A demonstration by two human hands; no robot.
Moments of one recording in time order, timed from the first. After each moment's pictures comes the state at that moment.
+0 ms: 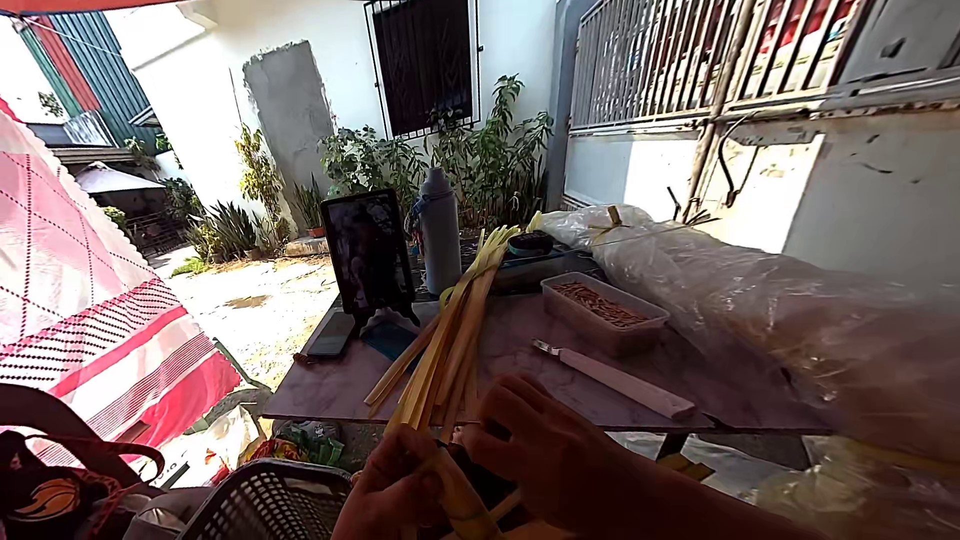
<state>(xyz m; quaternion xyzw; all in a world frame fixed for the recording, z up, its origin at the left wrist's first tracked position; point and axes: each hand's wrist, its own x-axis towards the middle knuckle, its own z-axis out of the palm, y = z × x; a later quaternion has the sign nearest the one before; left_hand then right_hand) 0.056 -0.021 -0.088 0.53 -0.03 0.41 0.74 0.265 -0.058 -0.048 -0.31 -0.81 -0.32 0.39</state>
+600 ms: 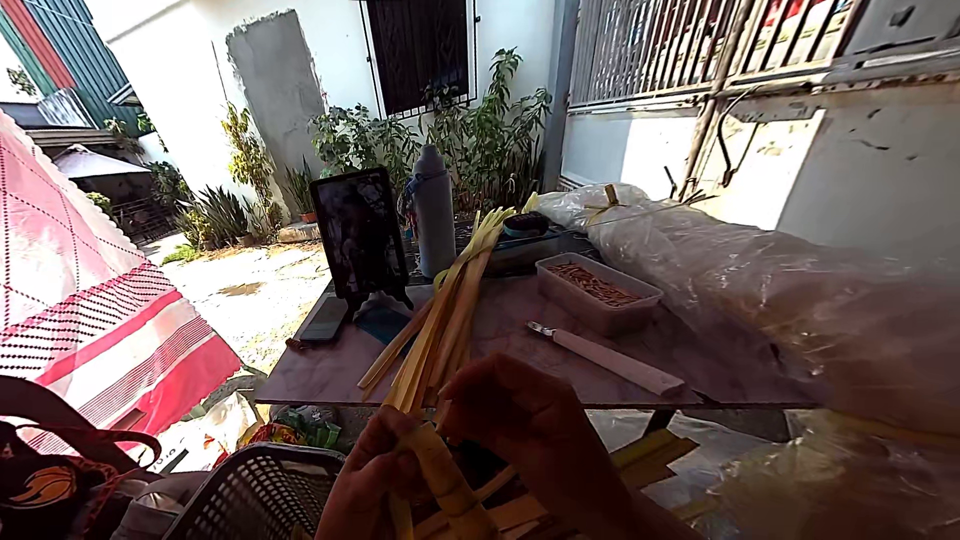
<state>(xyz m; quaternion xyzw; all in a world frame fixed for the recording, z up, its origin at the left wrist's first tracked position) 0.058 -0.017 -0.093 0.49 -0.08 0.41 0.77 0.231 -0.071 -0.055 -0.28 -0.65 0.25 0.66</state>
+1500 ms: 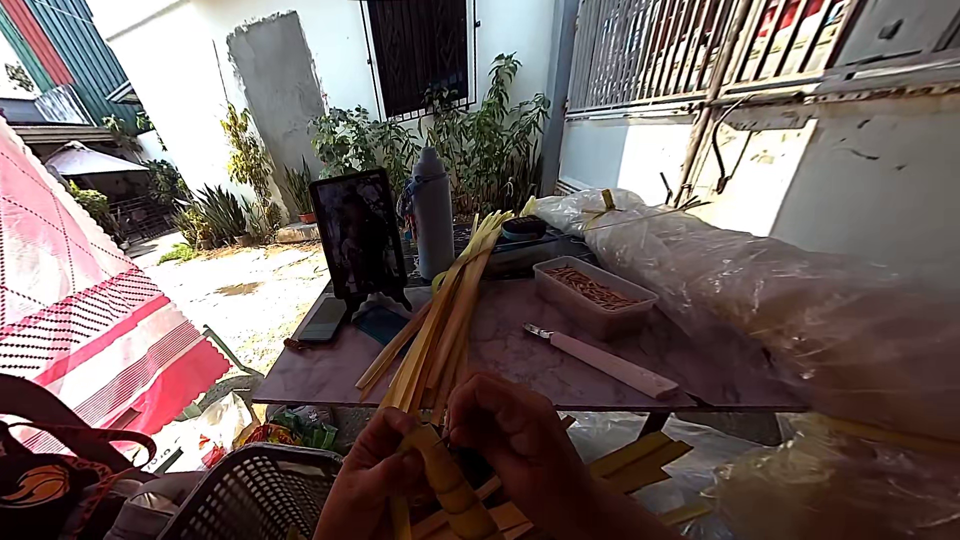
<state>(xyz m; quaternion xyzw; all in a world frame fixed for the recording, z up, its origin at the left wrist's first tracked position) 0.060 -0.014 -0.096 0.51 -0.07 0.41 0.76 0.234 -0.064 -0.074 -0.33 -0.72 0.08 0.60</state>
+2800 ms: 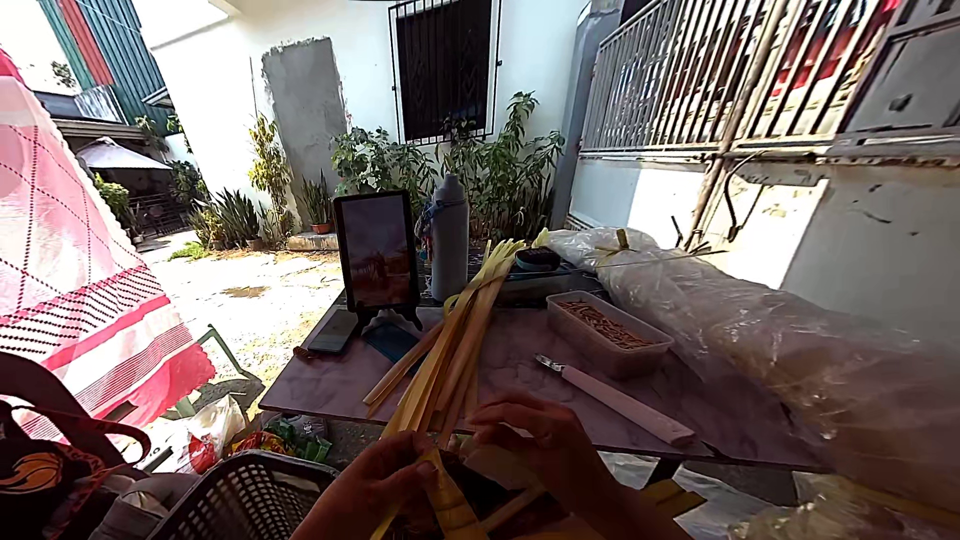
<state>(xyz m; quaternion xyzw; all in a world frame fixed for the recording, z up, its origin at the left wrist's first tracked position) 0.038 0.009 -0.090 0.63 0.12 0.28 0.72 0.283 -0.034 -0.096 -0.39 -0.74 -0.02 0.54</state>
